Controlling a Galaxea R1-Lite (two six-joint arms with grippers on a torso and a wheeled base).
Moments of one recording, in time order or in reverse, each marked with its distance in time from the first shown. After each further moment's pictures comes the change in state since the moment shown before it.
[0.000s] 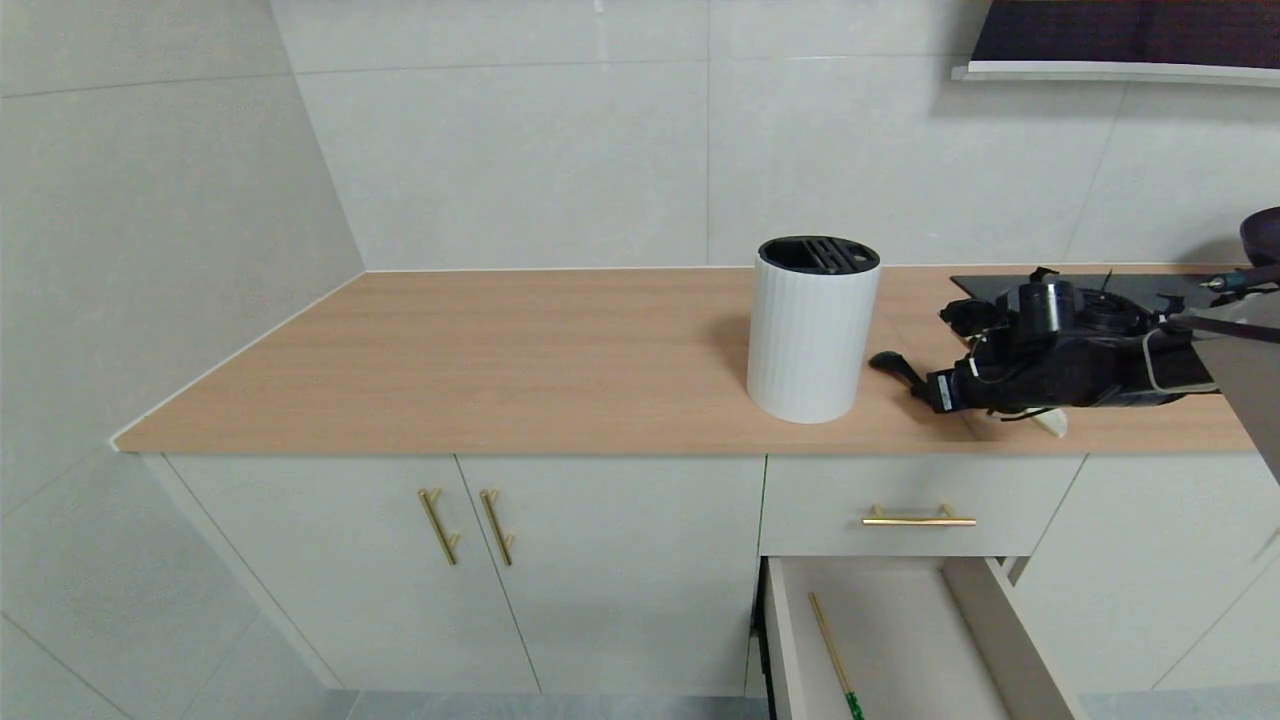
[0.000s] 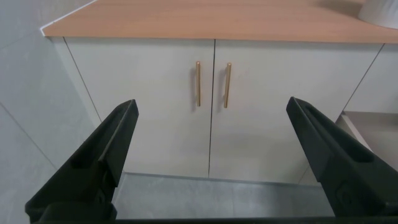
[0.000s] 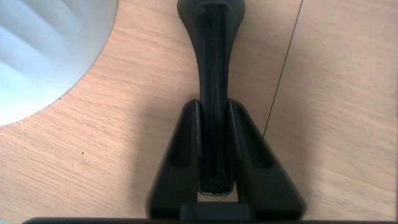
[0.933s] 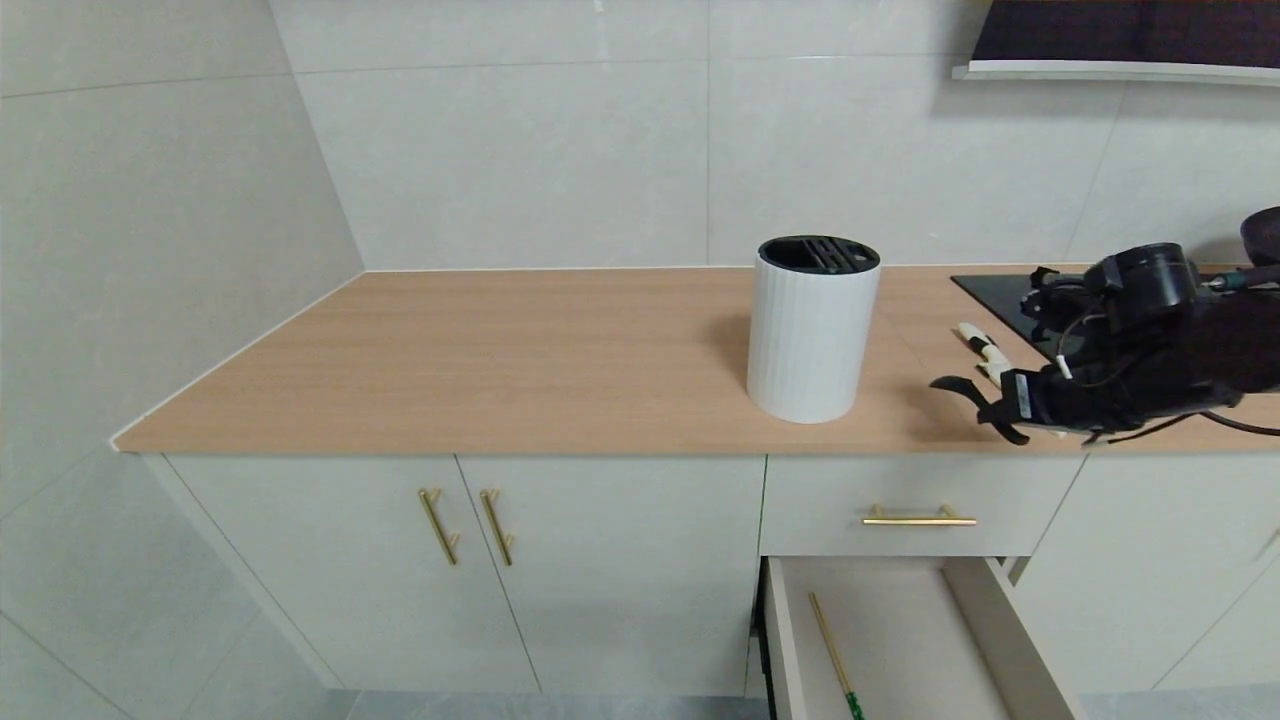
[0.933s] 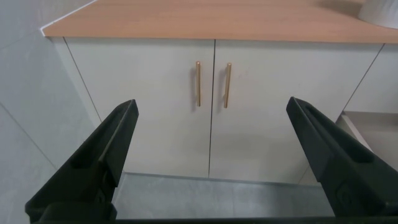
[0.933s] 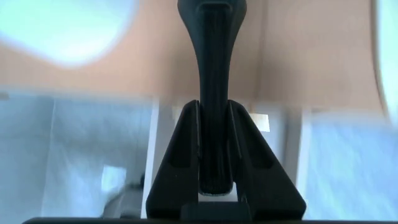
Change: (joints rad) left arm 0.000 0.000 0.000 0.000 0.000 0.000; right arm 0.017 -0.474 0.422 0.220 -0.096 0.282
